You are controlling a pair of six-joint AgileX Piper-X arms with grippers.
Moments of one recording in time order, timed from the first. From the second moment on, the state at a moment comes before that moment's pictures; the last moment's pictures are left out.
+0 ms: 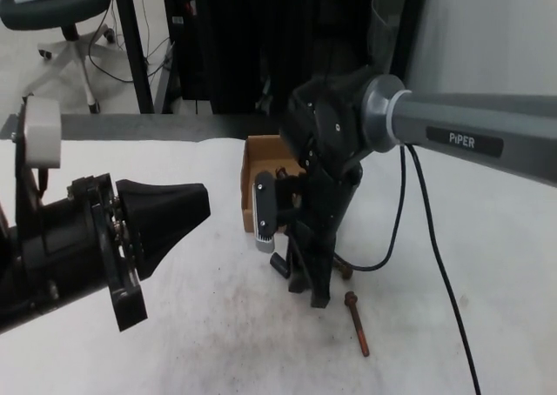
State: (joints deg) left arm -13.7 50.6 -19.0 -23.6 49.9 -13.3; right arm 33.9 117.3 -87.6 53.8 -10.4 -58.7
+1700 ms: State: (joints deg) left arm -13.7 50.6 -19.0 -23.6 49.9 -13.2; right arm 31.3 120.2 -87.0 52.0 -10.6 -60.0
